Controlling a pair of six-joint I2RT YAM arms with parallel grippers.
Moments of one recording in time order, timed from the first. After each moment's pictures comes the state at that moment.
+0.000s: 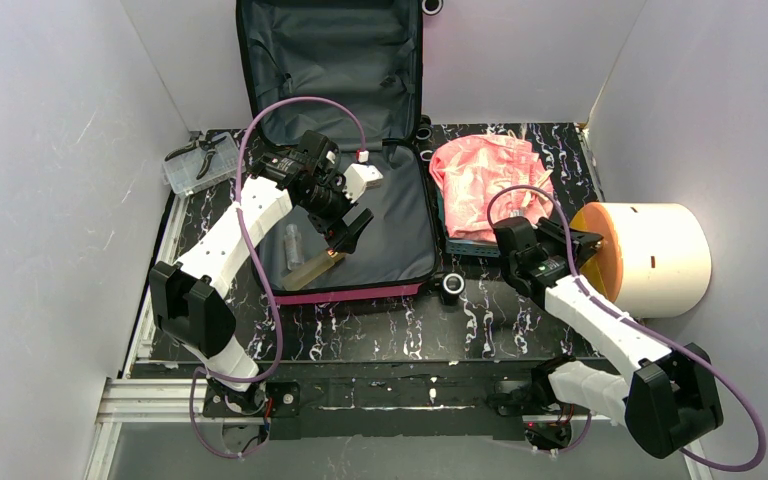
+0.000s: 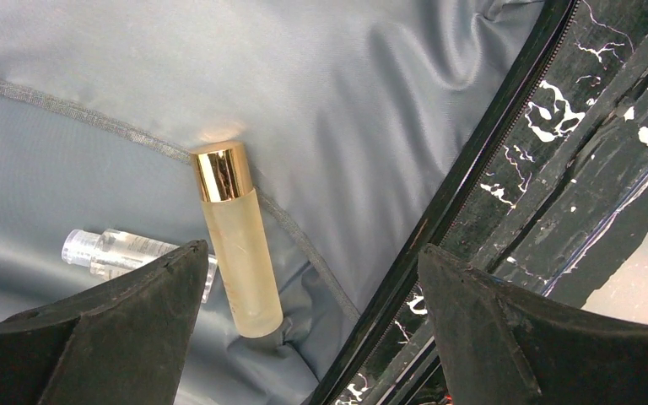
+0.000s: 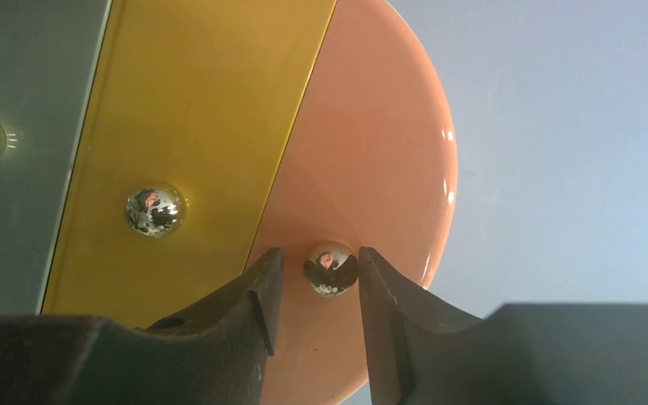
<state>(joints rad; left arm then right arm) -0.47 1.63 1.60 -1.13 0.34 0.46 0.47 1.08 0.66 -0.40 1.24 -1.00</state>
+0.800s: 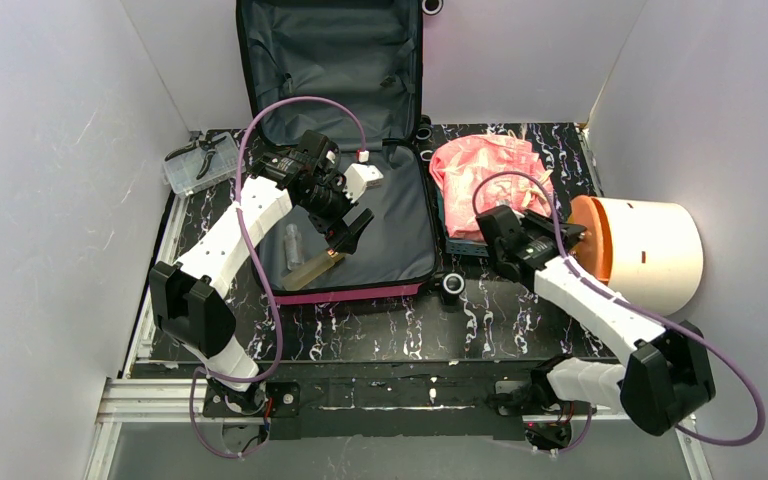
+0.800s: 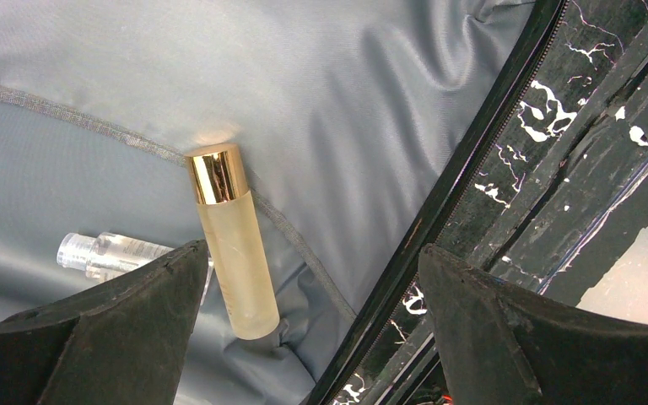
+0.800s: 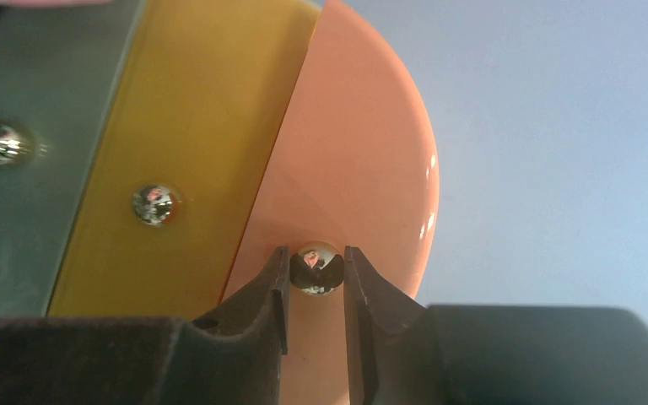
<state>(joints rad) -0.47 1.63 1.60 -1.13 0.36 0.46 0.53 1.16 0.78 -0.54 1.23 -0.88</state>
